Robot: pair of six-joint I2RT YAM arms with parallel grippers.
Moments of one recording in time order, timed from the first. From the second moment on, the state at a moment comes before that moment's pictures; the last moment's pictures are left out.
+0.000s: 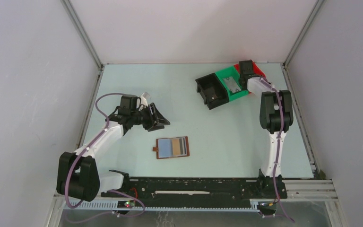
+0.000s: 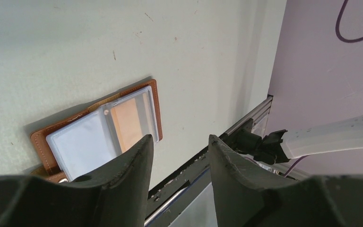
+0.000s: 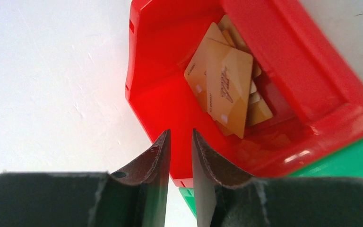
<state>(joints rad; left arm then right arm) -0.22 1.24 0.77 -0.34 0.64 -0.69 0.10 2.23 1.70 -0.27 0.62 2.09</state>
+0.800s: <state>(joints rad) -0.22 1.07 0.69 -0.44 0.51 -0.67 0.30 1.50 1.33 -0.13 0.11 0.87</state>
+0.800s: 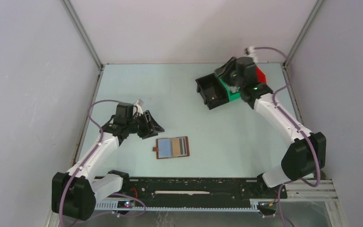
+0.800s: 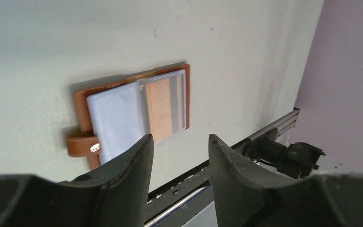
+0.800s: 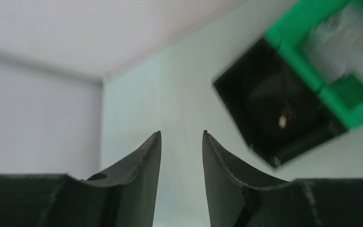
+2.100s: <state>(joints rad) -0.23 1.04 0.54 -0.54 0.22 -0.69 0.92 1.67 0.86 0.02 -0.19 0.89</state>
